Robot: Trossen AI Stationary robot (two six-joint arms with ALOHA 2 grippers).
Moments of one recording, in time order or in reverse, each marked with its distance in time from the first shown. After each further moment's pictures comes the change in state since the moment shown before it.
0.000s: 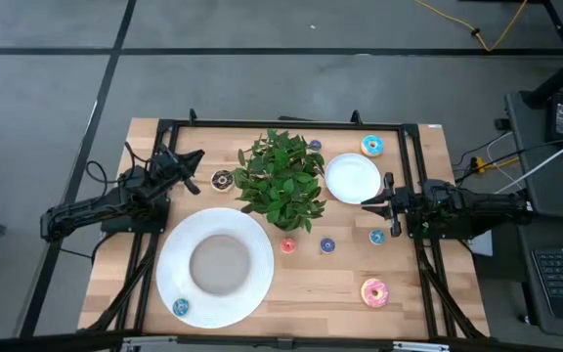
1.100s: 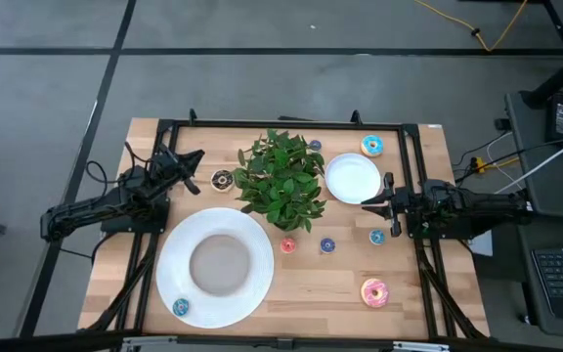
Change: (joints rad) left arm 0.000 0.000 0.000 0.000 0.000 0.000; right arm 0.000 0.000 0.000 0.000 0.000 0.000
